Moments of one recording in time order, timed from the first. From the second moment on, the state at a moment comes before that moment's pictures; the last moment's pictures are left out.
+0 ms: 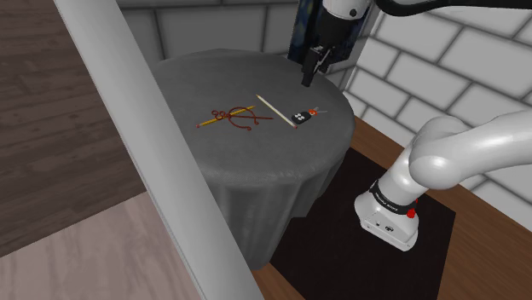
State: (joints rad) arm 0.07 -0.71 0.22 -2.41 0.04 1.80 0.14
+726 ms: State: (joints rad) arm 0.09 -0.46 0.41 -2.32 0.12 2.06 0.39
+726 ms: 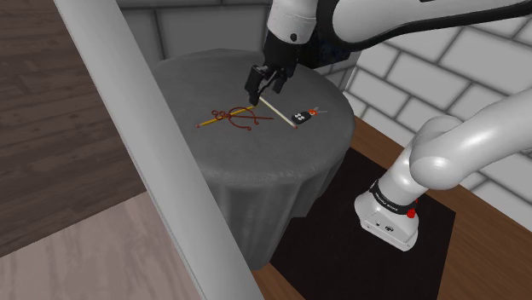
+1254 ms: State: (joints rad) arm 0.07 -0.26 0.53 -2.21 0.08 2.21 0.57
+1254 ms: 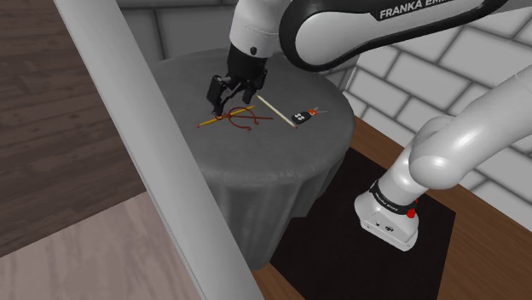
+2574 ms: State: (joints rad) arm 0.07 -0.24 0.54 -2.25 0.07 2.27 0.58
